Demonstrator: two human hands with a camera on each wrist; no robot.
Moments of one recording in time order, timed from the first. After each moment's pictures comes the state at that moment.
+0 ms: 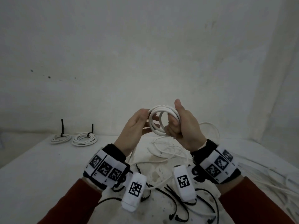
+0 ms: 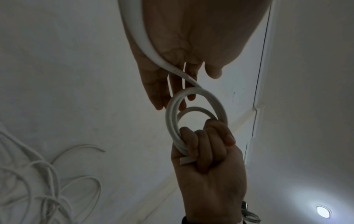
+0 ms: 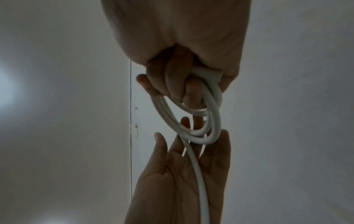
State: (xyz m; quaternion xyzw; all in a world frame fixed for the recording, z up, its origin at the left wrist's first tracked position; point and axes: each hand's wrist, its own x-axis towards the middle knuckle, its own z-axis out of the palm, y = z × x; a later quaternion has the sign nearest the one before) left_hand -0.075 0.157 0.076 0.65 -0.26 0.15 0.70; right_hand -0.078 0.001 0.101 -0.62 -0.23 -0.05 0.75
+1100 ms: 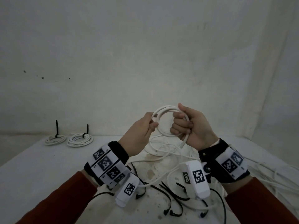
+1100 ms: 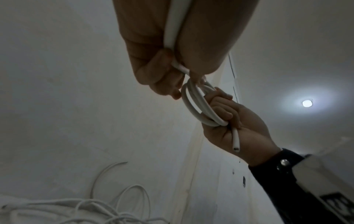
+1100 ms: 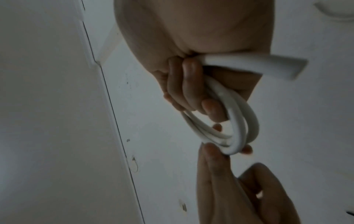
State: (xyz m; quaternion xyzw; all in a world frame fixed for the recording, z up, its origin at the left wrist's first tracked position) left_hand -0.067 0.145 0.070 0.83 -0.34 0.25 0.35; right_hand -0.081 -0.039 0.107 -0.45 -0.22 0.17 0.85
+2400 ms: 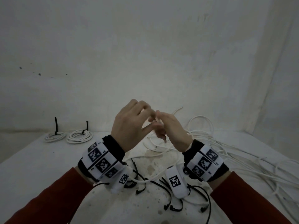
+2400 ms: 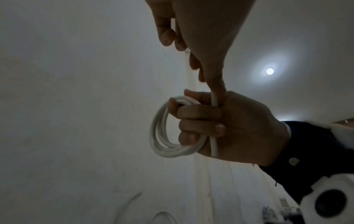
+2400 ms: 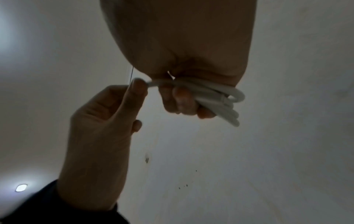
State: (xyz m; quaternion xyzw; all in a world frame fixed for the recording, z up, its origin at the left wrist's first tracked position) left_hand -0.079 0.156 0.083 0.71 -0.37 0.59 0.12; right_hand -0.074 0.005 0.074 -0.70 -0.25 -0.06 0.66
